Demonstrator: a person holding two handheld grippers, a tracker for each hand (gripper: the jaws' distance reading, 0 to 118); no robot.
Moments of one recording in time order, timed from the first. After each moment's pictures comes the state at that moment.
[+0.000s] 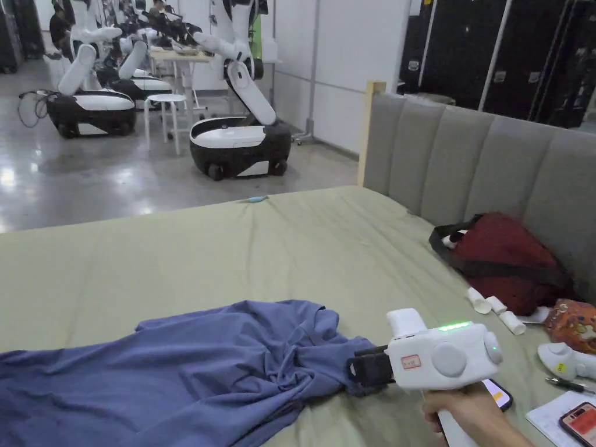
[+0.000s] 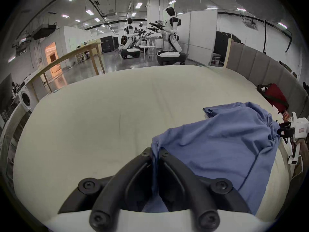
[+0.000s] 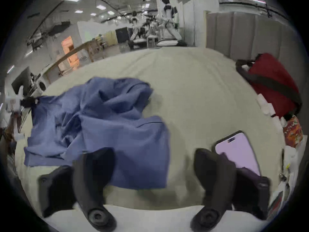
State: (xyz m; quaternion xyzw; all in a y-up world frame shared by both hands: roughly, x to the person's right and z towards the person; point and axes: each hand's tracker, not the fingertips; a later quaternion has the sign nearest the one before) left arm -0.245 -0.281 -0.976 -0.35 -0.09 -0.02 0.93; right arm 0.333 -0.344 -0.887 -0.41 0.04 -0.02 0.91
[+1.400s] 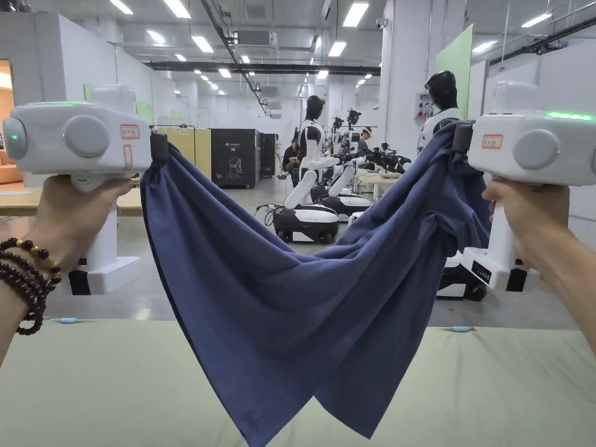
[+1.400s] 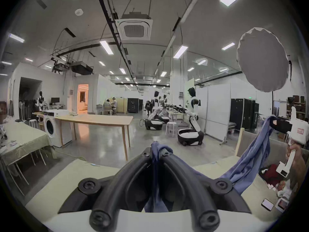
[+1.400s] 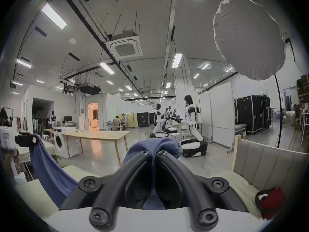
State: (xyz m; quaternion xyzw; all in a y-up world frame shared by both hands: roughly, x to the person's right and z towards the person) left arm -0.358 0.101 -0.958 -0.03 0.01 0.03 1.00; right arm 0.116 0.102 -1.010 0.04 0.08 -0.03 1.00
